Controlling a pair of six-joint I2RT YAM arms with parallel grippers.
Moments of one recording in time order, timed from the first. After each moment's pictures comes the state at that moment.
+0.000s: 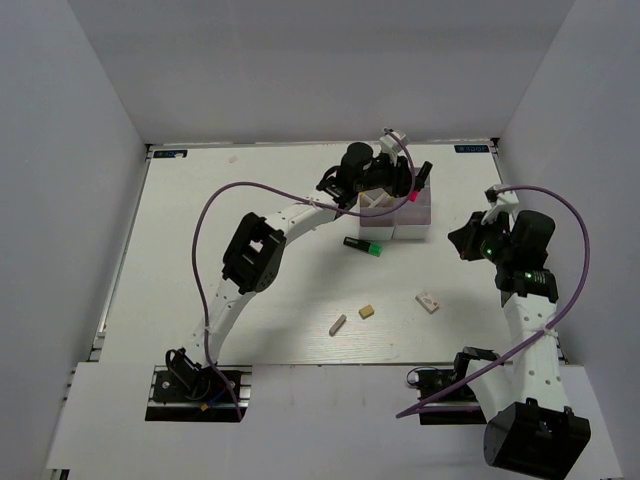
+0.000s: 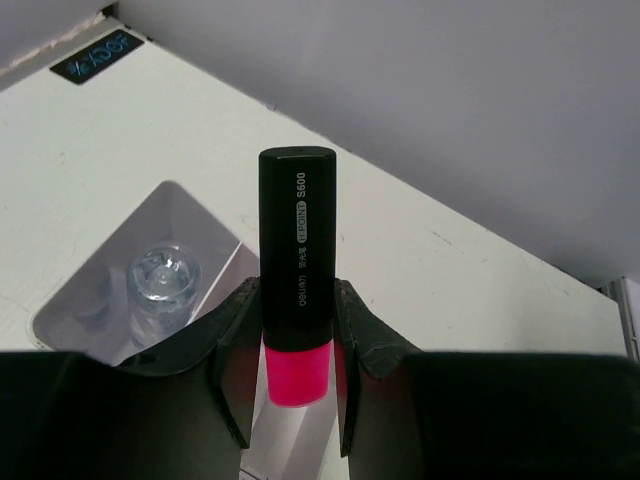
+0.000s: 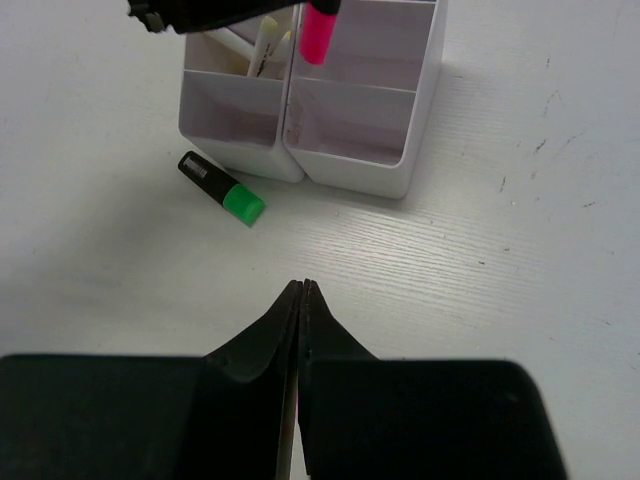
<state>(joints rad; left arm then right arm) -0.73 2.45 2.10 0.30 0.52 -0.30 -0.19 0.85 0.74 -0.38 -0.58 -0.02</state>
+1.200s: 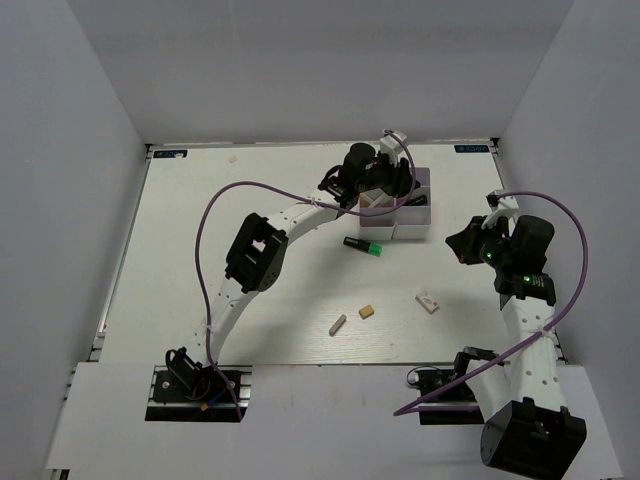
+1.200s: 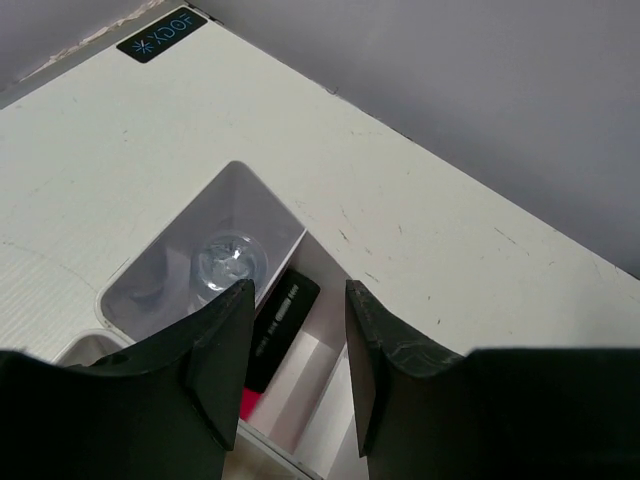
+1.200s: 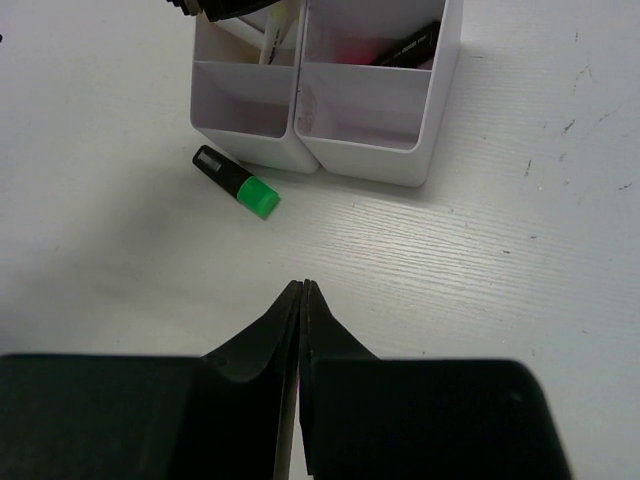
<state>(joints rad) -0.74 2.50 2.16 0.21 0.41 -0.22 -0.22 0.84 0.69 -0.36 -0.63 0.02</state>
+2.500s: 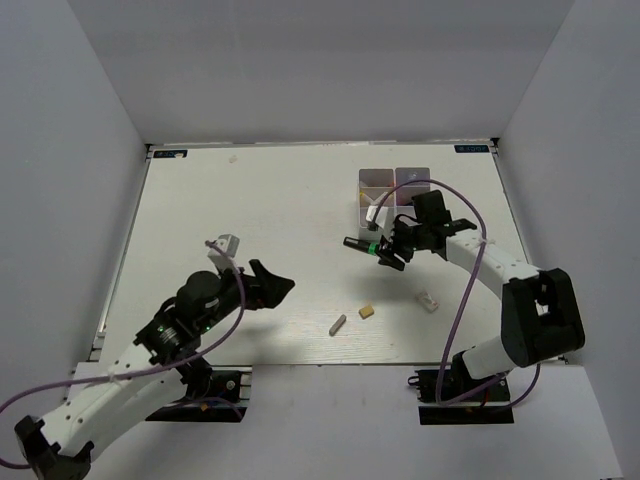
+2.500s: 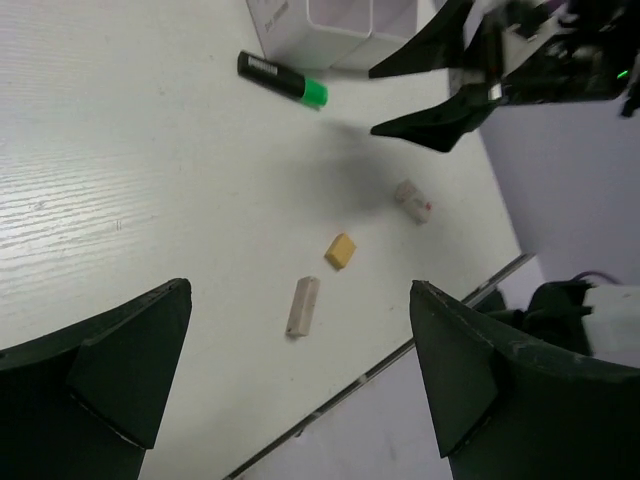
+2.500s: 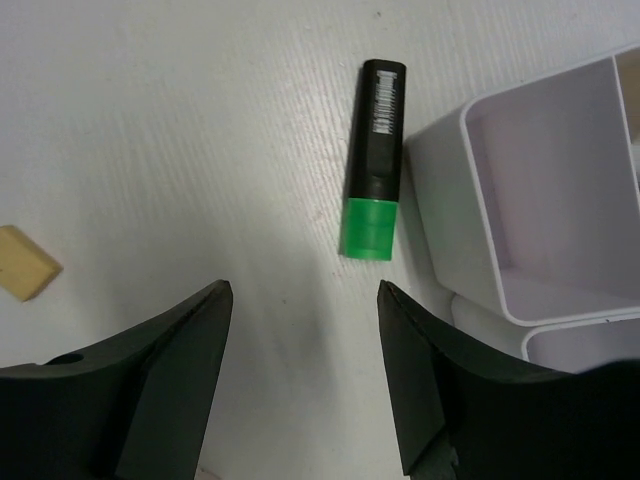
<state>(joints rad) -0.75 0.53 0.46 -0.24 -0.04 -0.71 0.34 1.45 0.90 -0.39 -0.58 -0.87</state>
